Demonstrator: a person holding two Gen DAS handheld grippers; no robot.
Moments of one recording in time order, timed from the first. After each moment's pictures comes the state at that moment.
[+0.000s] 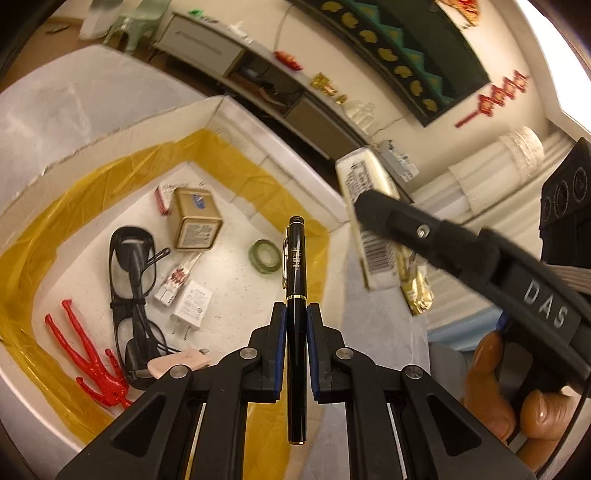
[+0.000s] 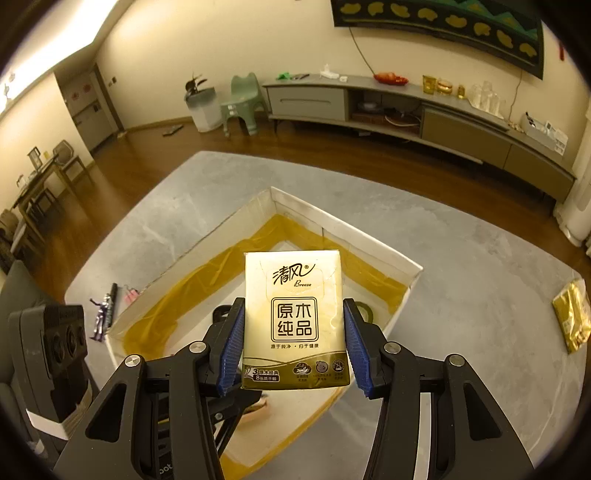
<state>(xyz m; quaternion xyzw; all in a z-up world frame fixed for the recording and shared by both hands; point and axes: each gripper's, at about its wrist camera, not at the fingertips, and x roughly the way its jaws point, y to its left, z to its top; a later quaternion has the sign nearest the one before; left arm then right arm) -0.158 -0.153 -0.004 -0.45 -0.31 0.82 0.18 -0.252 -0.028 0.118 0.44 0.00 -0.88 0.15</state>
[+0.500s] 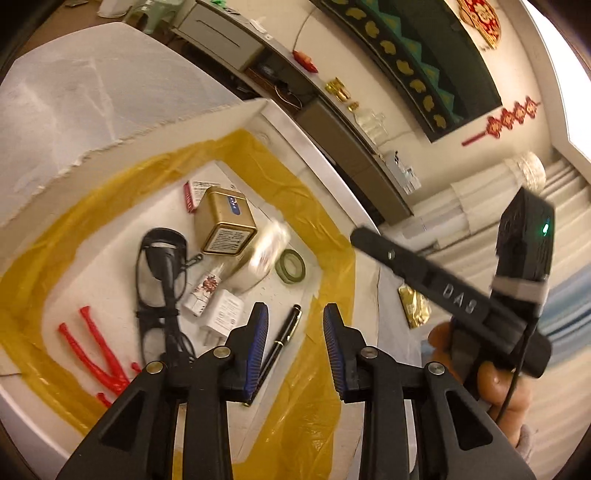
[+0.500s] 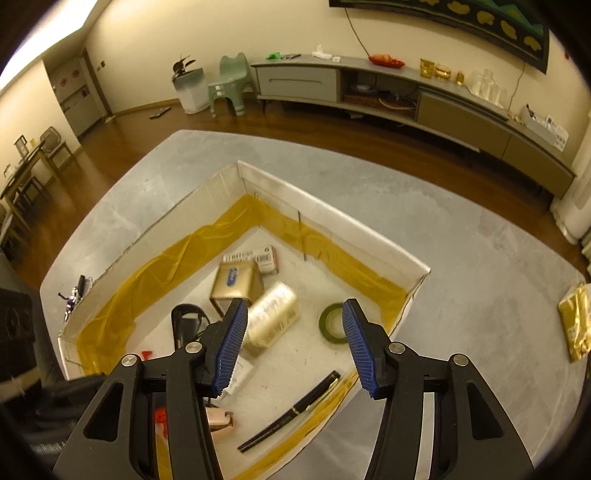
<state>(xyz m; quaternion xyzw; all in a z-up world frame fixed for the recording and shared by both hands) -0.159 -0.199 -0.017 -0.44 -0.35 0.81 0.18 -0.286 -0.020 0.072 0.47 0.02 -0.87 0.13</state>
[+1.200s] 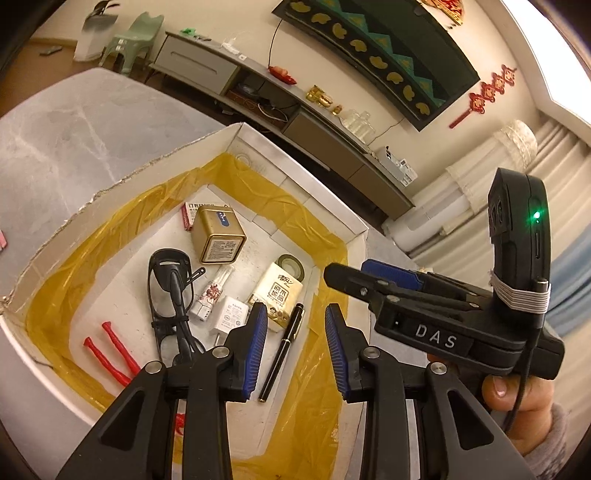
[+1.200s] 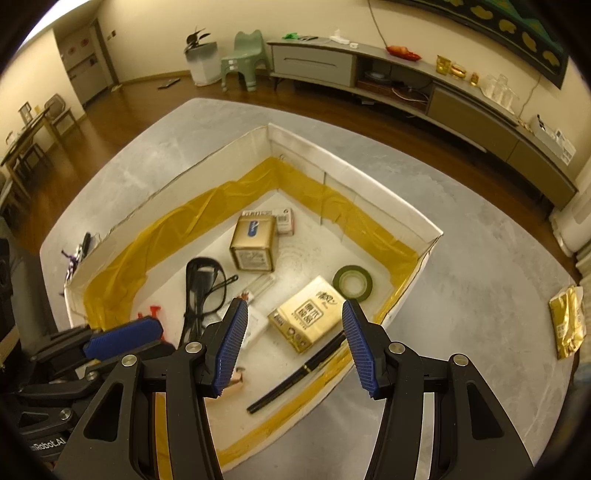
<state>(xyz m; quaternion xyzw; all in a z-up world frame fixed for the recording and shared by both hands) -0.133 -0.186 0.008 -0.42 -0.27 0.85 0.18 -0.247 -0.042 0.076 0.50 0.07 -0.85 0.14</state>
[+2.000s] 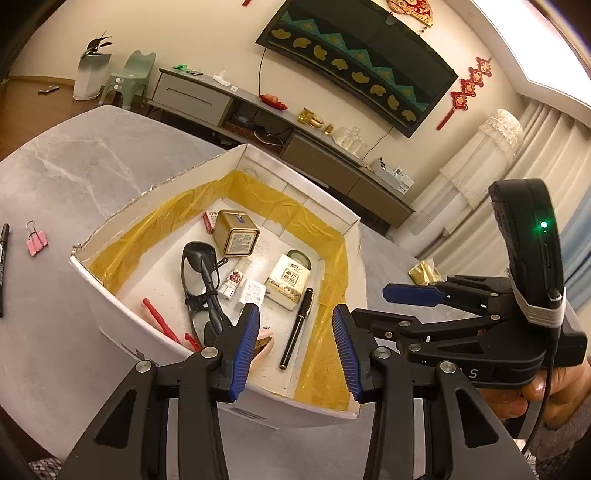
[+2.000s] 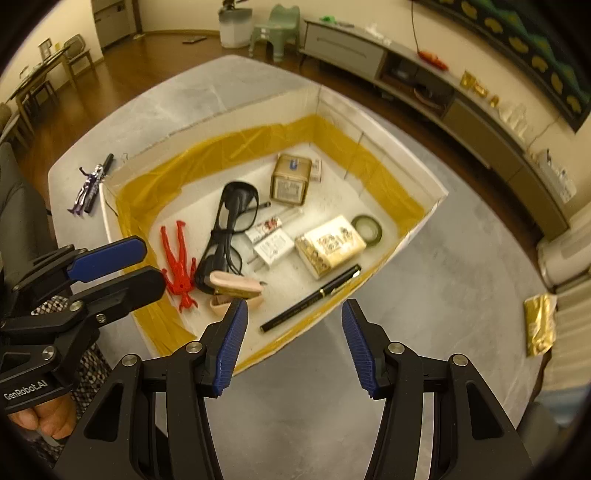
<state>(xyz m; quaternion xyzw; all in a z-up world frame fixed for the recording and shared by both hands) -0.066 -0.199 0.015 -0.37 -0.23 0.89 0.17 -0.167 -0.070 0.086 0.52 0.17 -0.82 0.16</state>
